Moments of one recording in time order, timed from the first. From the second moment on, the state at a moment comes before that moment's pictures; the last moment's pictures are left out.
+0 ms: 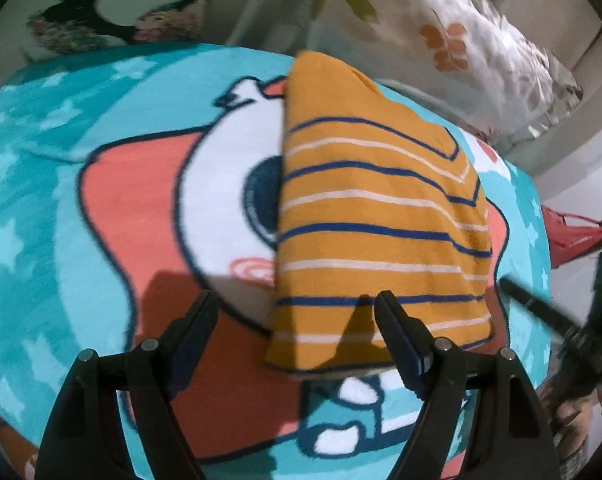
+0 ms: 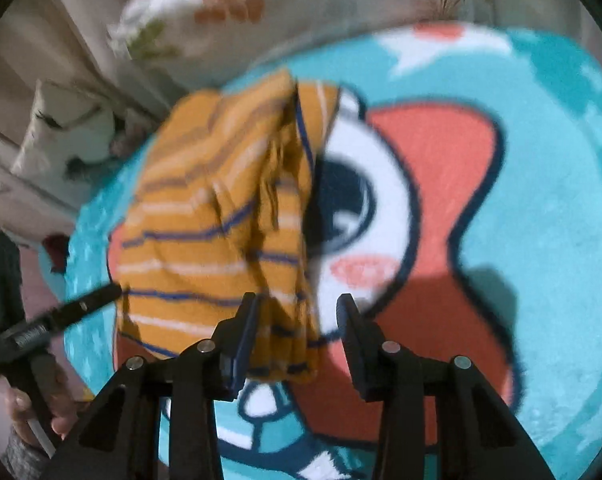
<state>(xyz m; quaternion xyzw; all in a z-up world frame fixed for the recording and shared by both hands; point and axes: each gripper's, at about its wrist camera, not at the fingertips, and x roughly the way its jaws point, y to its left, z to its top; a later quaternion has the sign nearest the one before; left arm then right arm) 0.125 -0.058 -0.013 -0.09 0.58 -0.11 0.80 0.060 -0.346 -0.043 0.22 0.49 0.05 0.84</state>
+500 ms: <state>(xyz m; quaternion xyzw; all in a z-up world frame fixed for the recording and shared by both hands) 0.095 -0.038 0.054 -0.04 0.45 -0.02 0.89 0.158 -0.298 -0.028 0.17 0.49 0.06 0.85</state>
